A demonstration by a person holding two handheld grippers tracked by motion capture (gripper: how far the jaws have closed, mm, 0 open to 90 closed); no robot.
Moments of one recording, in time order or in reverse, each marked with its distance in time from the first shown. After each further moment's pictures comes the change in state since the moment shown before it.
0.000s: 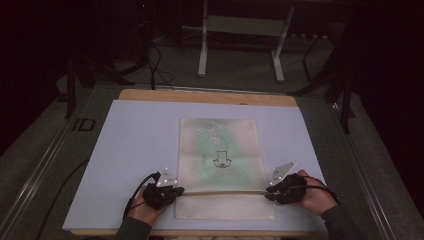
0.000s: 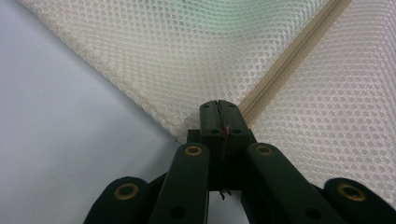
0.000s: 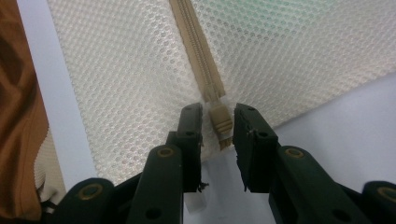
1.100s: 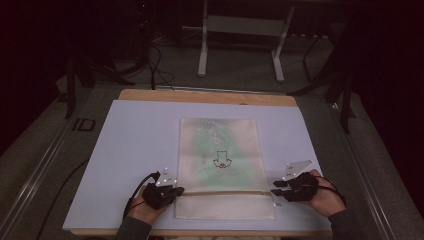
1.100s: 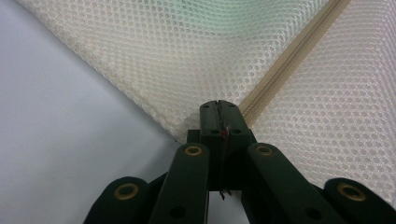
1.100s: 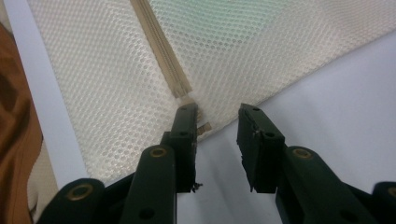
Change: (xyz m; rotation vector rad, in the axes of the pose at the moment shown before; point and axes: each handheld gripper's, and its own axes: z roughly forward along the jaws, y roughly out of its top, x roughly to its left) left arm 0.002 0.000 0.000 -0.003 -0.011 -0.002; right arm -0.007 -0.020 -0.020 -0.132 -0.062 0.094
